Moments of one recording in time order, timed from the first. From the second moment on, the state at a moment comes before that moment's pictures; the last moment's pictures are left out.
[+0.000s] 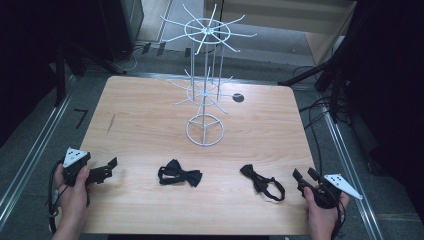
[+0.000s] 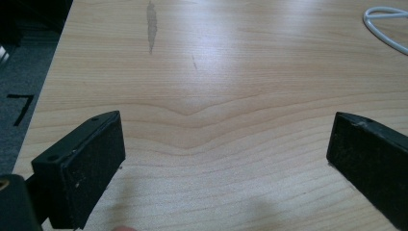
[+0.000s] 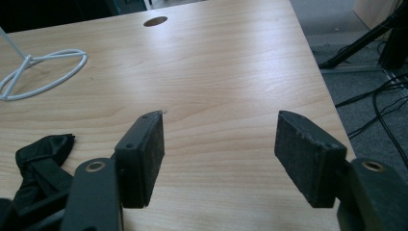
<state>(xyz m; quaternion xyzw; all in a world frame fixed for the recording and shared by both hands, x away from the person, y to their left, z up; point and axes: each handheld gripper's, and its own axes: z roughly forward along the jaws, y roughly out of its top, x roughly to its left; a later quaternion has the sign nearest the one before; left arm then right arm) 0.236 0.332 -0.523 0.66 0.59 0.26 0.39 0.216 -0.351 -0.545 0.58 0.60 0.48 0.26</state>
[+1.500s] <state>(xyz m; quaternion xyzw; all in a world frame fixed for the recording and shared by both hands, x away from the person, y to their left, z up) 0.235 0.329 -0.523 0.66 0.59 0.26 0.40 0.224 -0.222 -0.497 0.46 0.70 0.50 0.23</state>
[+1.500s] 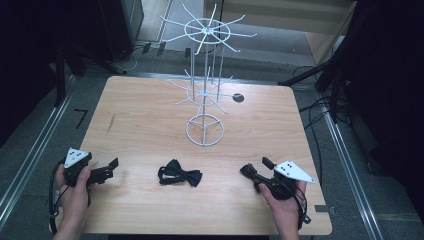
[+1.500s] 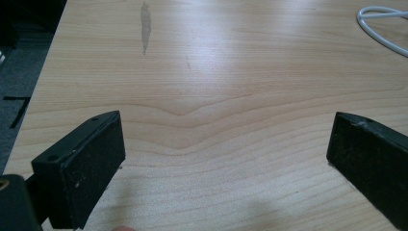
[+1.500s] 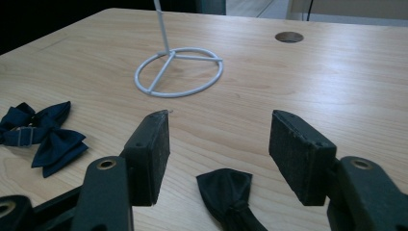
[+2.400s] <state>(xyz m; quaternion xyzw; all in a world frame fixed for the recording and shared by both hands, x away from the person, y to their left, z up) 0.236 0.330 -0.523 0.65 0.59 0.26 0.40 0.239 -0.160 -0.496 0.42 0.73 0.50 0.19</state>
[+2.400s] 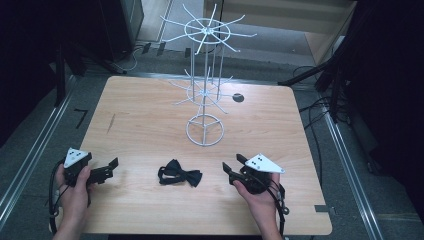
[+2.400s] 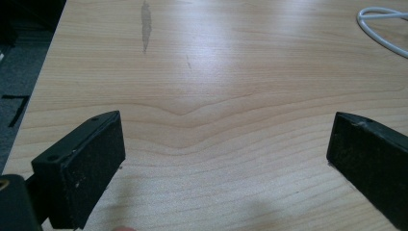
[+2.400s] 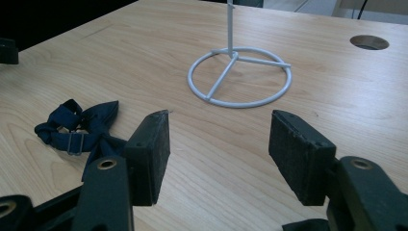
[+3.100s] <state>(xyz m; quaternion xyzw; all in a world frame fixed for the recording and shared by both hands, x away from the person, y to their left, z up) 0.236 0.330 -0.523 0.65 0.59 0.26 0.40 0.247 -0.128 -0.498 0.40 0.75 0.51 0.17</state>
